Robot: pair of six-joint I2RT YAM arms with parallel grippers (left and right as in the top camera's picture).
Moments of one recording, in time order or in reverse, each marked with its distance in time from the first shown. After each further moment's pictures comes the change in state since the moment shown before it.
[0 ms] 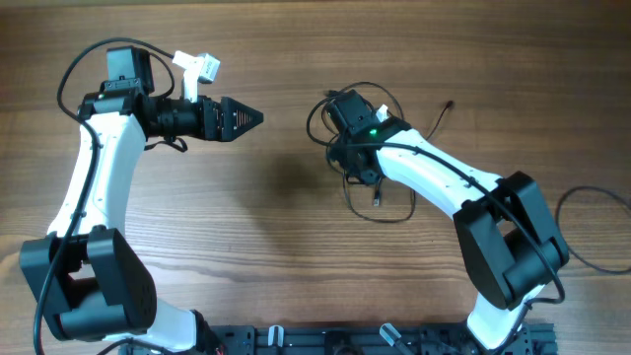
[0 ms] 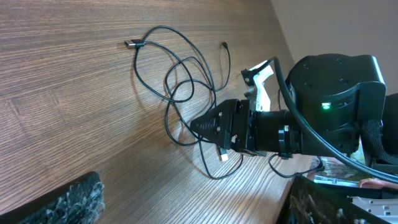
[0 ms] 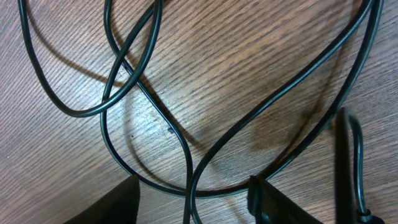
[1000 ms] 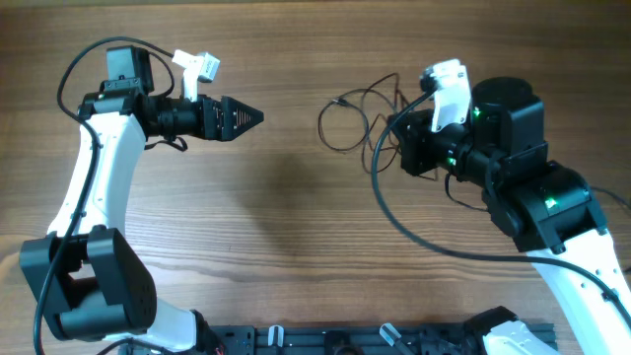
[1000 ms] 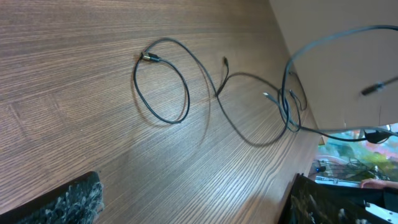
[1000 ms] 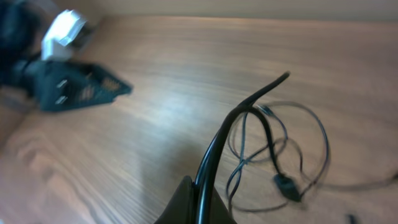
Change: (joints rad) left arm 0.000 0.000 0.000 0.012 0.005 0.000; right arm -0.200 -0.766 -0.003 -0.105 -0.375 -1.008
